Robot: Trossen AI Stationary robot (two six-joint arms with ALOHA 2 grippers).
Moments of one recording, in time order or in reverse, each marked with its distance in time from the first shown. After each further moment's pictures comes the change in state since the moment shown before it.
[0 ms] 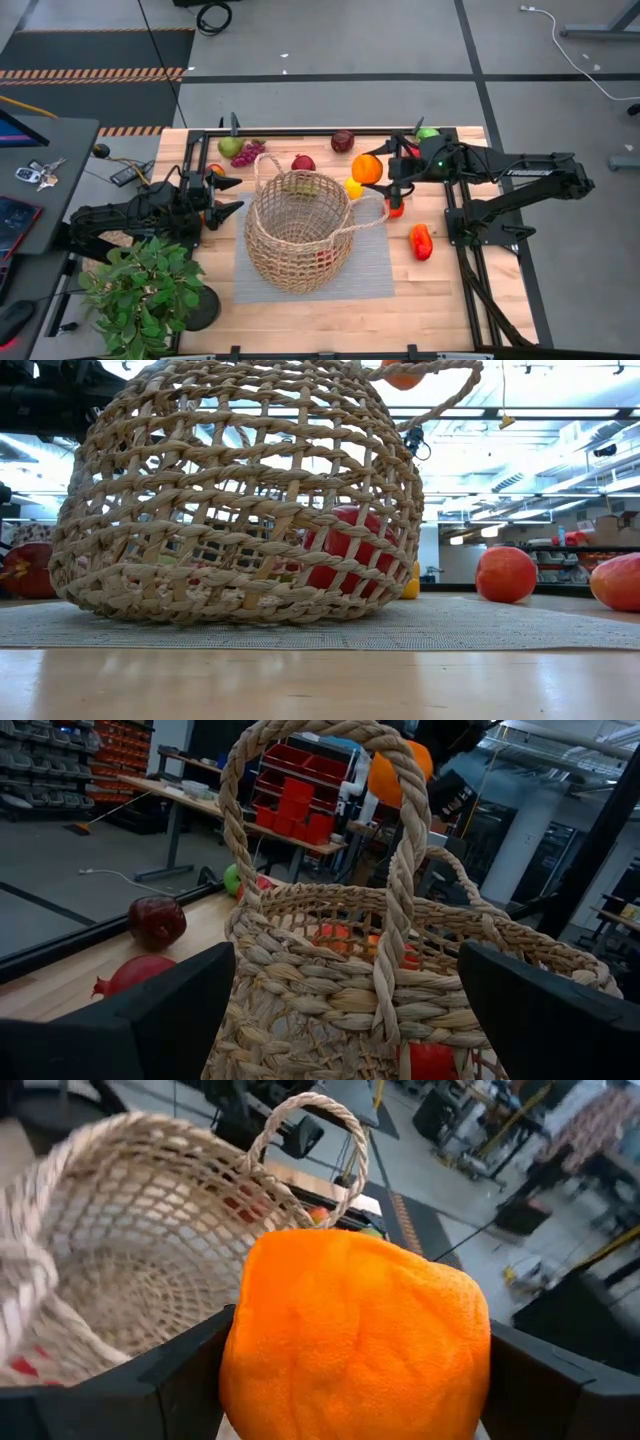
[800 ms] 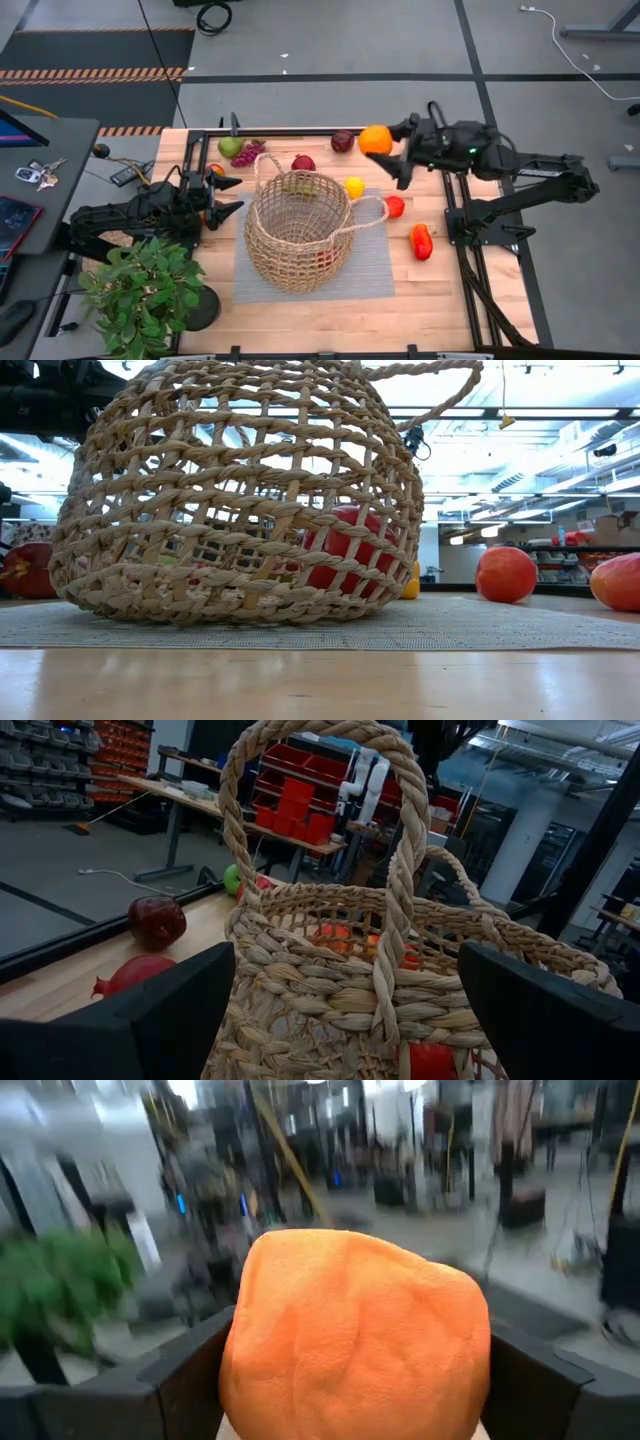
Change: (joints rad) left arm 0.000 0.000 0.000 0.000 0.000 0.000; right arm -0.033 -0.067 0.000 0.274 0.020 0.521
